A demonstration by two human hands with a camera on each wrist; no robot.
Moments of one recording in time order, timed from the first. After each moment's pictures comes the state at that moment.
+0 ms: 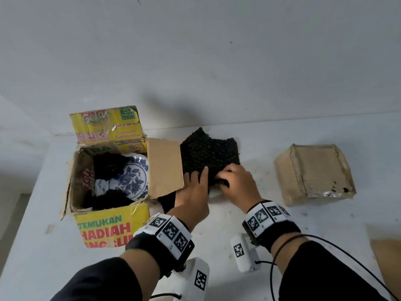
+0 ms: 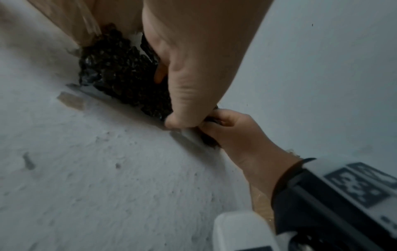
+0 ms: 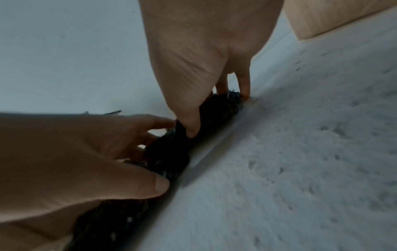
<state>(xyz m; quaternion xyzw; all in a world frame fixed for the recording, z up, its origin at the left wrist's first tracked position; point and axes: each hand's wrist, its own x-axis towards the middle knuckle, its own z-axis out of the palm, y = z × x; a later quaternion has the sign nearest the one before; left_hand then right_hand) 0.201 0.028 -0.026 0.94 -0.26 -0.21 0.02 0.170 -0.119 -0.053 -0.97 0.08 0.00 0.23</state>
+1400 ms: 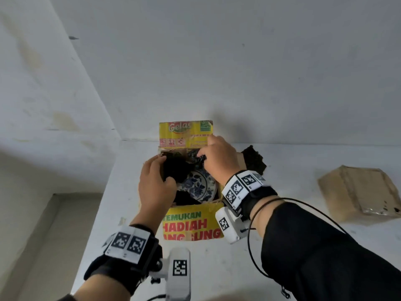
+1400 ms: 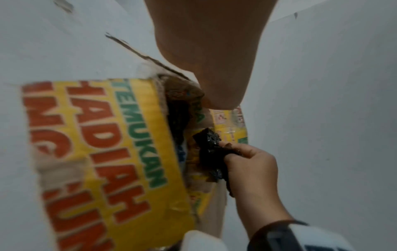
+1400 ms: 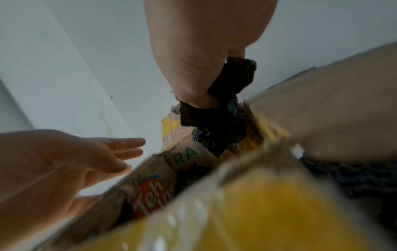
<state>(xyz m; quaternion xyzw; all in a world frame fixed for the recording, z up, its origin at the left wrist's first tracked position) 0.267 0.239 0.026 0.90 0.00 0.02 0.43 0.283 0.066 0.059 -0.99 -0.03 -0.06 0.11</state>
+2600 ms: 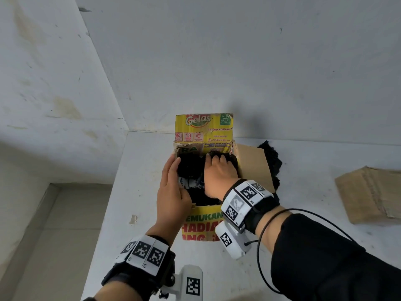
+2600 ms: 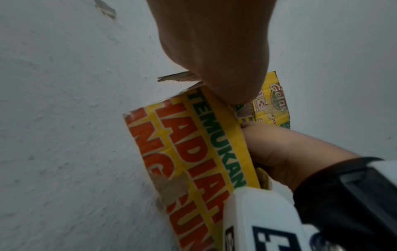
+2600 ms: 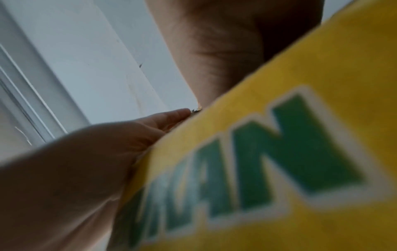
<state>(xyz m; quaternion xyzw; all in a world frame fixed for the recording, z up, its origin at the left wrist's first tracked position) 0.261 0.255 -0.025 0.87 -0.11 0.06 0.48 0.289 0.124 0.018 -0.97 0.05 0.24 -0.03</state>
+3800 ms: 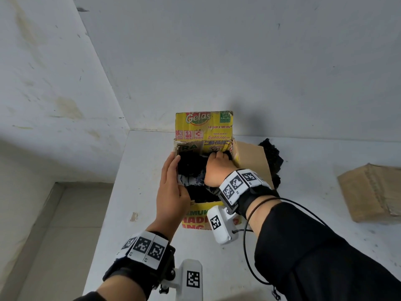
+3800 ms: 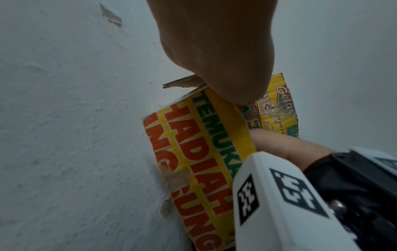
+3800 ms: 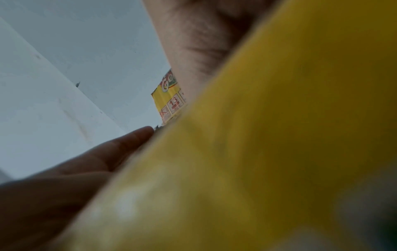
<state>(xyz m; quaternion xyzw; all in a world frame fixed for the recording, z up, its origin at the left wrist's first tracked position) 0.260 0.254 -0.025 0.86 -0.10 0.04 0.49 0.305 0.114 0.019 -0.95 0.12 0.27 0.10</state>
